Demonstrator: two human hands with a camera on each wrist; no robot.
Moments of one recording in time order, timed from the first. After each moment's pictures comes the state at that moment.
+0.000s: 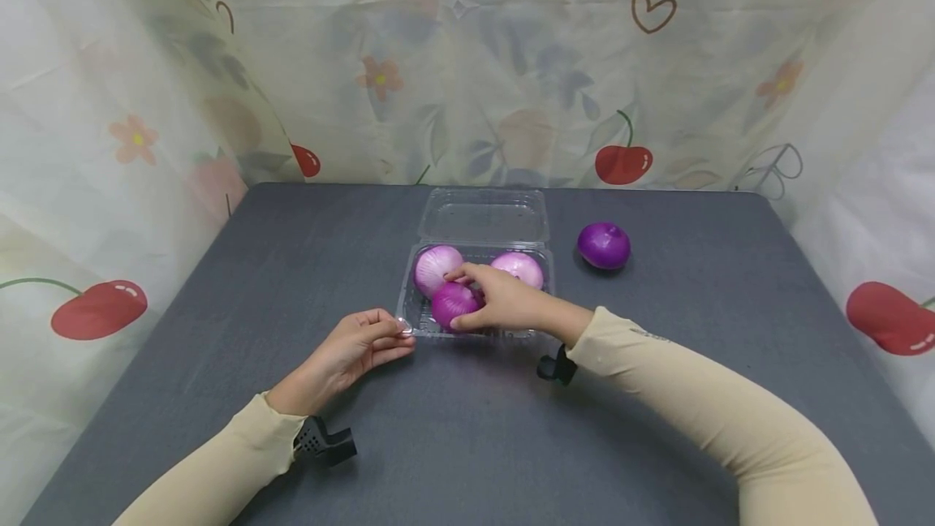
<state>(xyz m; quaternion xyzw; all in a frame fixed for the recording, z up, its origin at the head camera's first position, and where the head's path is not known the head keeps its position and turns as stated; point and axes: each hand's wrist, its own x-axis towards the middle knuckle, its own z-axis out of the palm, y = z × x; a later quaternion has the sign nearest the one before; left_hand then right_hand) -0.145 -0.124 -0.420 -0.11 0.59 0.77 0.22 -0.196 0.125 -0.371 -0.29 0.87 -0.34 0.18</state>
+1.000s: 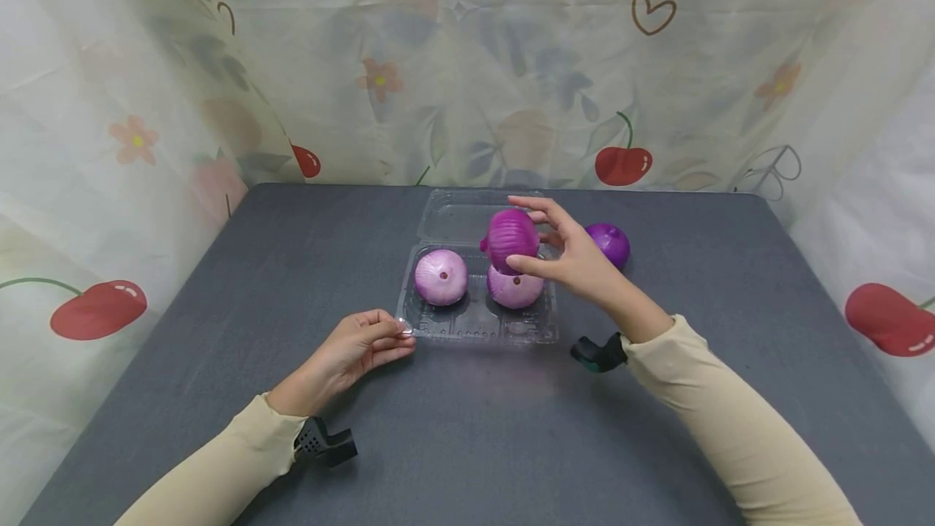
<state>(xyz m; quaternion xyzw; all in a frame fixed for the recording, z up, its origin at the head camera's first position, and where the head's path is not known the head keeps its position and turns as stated) -0.144 -0.125 -0.422 -0.09 0.57 0.79 0.22 -0.196 0.191 -0.334 -0.25 0.77 -0.58 0.05</state>
